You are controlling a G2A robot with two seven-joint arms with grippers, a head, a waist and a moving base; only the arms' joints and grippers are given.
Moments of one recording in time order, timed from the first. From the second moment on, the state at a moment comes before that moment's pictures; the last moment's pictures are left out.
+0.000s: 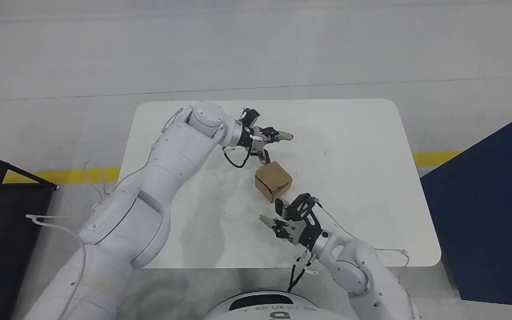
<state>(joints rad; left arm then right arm) 0.46 -1.56 -0.62 -0.45 -0.42 0.12 -1.17 -1.89 -1.26 1.27 -1.88 -1.11 -0.48 0.23</state>
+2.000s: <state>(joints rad) 0.84 -1.19 -1.12 -0.88 -0.33 -0.19 -1.49 -1.68 -1.29 1.27 -1.71 -0.74 -0.12 0.22</state>
